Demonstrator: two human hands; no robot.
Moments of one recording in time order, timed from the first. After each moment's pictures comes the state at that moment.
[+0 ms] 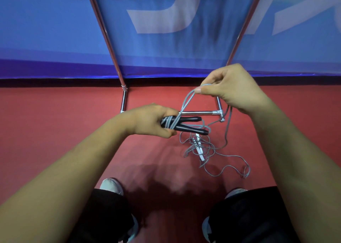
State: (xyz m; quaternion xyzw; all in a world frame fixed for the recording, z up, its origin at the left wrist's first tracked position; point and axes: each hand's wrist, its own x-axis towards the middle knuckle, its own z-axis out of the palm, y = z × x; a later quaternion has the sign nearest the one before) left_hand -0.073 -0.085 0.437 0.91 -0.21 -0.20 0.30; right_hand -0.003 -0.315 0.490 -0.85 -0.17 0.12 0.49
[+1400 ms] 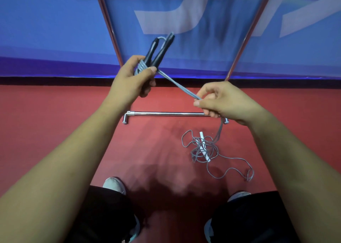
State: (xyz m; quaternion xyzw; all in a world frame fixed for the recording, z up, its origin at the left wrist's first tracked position) left_hand -0.056 -0.054 0.469 0.74 0.07 0.09 0.66; right_hand -0.012 -0.301 0.469 -0.81 -0.18 0.26 0.50
